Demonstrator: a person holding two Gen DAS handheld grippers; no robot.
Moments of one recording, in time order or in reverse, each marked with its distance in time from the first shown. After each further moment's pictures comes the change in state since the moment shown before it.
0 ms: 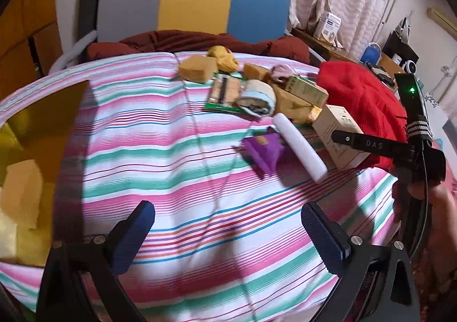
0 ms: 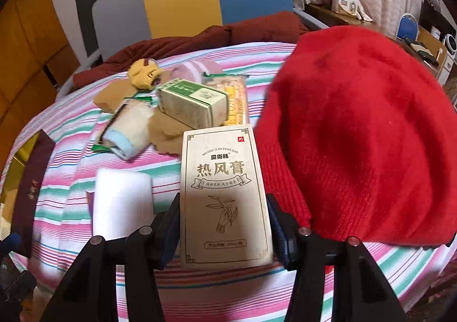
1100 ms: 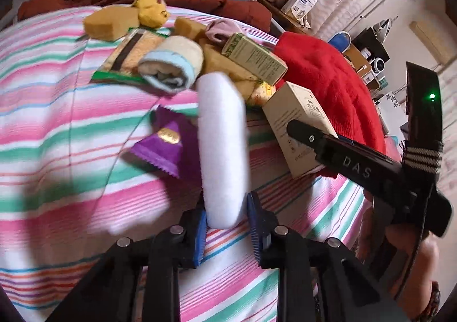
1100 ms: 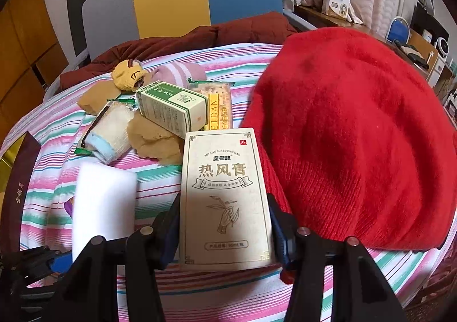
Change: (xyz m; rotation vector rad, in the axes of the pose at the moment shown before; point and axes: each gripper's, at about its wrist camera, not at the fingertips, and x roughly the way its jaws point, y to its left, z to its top) left arm 0.074 -0.045 0.016 -0.074 0.186 -0.307; right arm 0.005 -0.005 0.010 -0.006 -0.019 -0.057
